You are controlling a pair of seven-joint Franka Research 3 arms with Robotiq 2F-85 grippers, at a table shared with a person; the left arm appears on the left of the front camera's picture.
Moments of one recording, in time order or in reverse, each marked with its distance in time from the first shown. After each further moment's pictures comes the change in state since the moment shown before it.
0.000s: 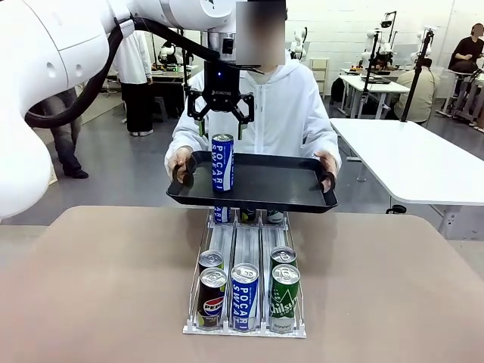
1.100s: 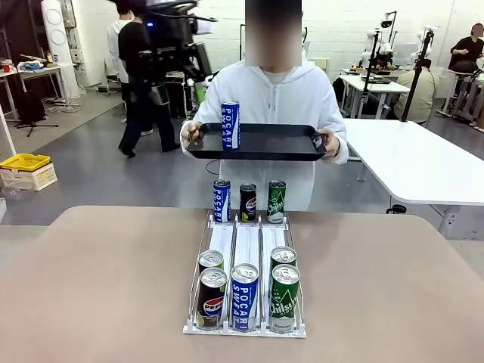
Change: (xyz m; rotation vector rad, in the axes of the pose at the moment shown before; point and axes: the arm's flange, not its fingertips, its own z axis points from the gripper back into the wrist) left arm -0.052 0.113 0.078 -0.224 -0.019 -0.343; right arm 0.000 0.000 0.000 0.000 0.000 0.000
